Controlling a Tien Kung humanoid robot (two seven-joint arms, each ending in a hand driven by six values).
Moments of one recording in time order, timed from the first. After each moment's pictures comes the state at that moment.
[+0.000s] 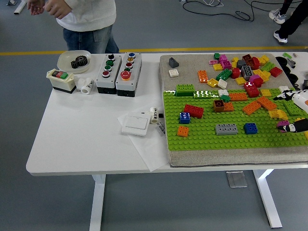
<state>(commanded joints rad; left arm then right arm) -0.07 0.08 -0.71 -0.21 0.37 0.18 0.16 0.45 -0.70 1.02 1.04 -2.01 -0.13 0.36</state>
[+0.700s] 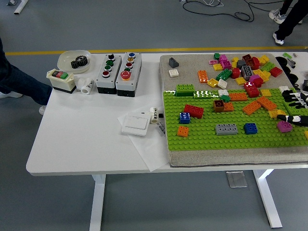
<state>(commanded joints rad) -0.07 0.08 -0.71 -0.21 0.37 0.18 0.16 0.39 -0.66 1.10 0.99 -1.27 0.12 0.23</state>
